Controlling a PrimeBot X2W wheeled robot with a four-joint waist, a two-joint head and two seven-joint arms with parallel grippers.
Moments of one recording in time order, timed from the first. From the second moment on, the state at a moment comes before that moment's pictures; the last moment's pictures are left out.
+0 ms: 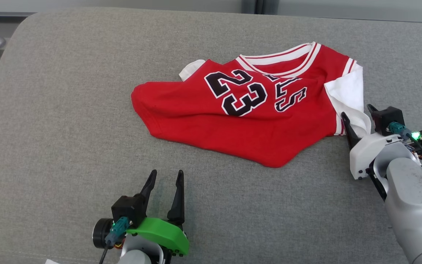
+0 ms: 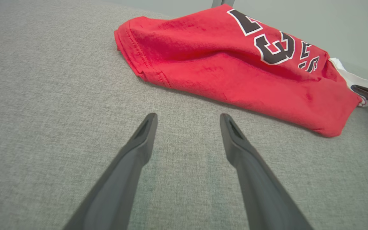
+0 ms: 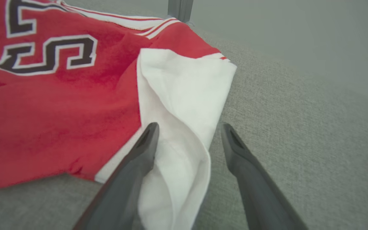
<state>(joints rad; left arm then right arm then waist) -0.16 0.05 -0.43 0.36 -0.43 0.04 -0.26 -0.68 -0.18 -0.02 0.96 -0.13 0.13 -0.26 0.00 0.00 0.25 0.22</state>
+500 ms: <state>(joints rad) -0.14 0.05 -0.42 0.38 -0.43 0.04 -0.26 -0.77 -0.06 0.10 0.75 0.17 0.13 -0.26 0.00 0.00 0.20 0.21</state>
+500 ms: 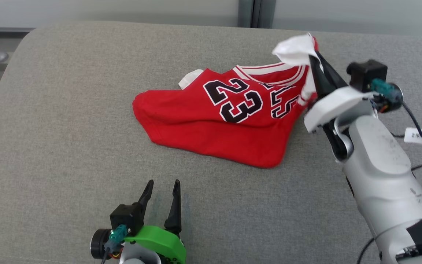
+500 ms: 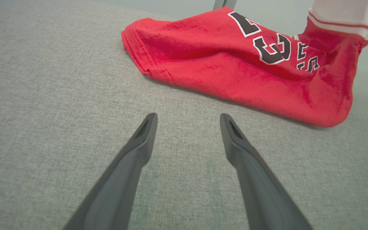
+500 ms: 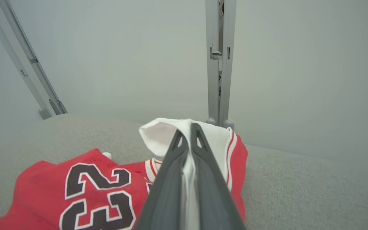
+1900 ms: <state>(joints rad) -0.16 0.05 -0.47 0.39 -0.41 0.01 -0.26 -0.63 -0.05 -0.48 0.70 -0.09 0.13 -0.26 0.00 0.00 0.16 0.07</state>
